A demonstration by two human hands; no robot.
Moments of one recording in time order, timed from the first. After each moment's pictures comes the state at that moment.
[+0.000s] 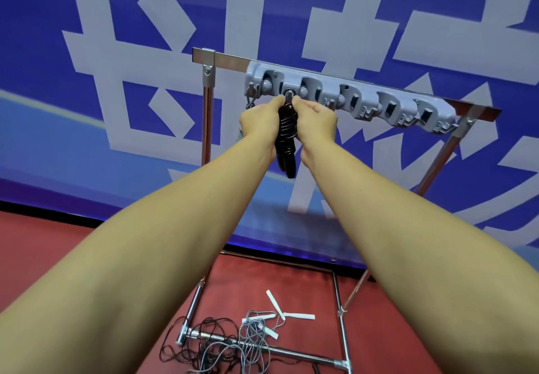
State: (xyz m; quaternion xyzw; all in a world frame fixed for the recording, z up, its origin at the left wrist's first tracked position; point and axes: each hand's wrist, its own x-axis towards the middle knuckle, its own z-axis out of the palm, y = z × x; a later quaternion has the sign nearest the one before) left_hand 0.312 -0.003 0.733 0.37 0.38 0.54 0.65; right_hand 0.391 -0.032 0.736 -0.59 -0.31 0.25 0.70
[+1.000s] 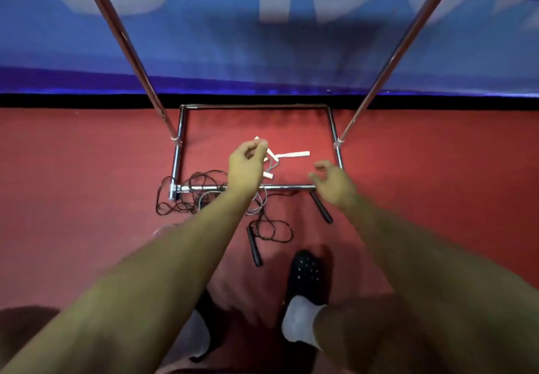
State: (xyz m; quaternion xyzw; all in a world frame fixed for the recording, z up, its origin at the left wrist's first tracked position) left_hand 0.320 -0.132 0.276 0.51 0.50 0.31 0.63; right_hand 0.488 -0.246 0.252 -0.85 -0.35 0.32 0.22
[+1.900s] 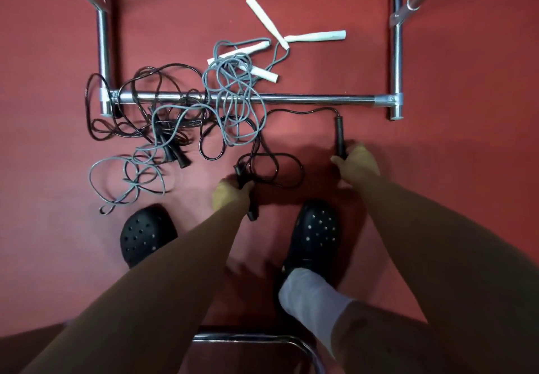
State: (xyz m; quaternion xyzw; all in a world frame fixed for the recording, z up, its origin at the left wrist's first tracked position) left_hand 0.267 -0.214 -0.074 0.50 0.71 -0.09 0.48; right_hand 0.534 -0.293 -0.054 -0.90 -0.16 0.40 0.03
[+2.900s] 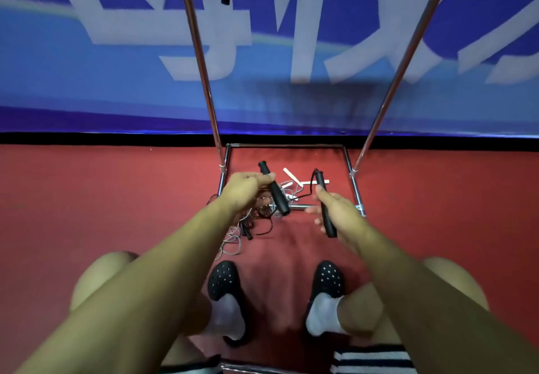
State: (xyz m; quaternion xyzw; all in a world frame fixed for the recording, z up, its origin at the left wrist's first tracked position) left_hand 0.164 -0.223 0.402 0.51 0.47 0.19 0.69; right_hand 0.326 -0.362 0.388 -0.70 -0.17 0.48 0.49
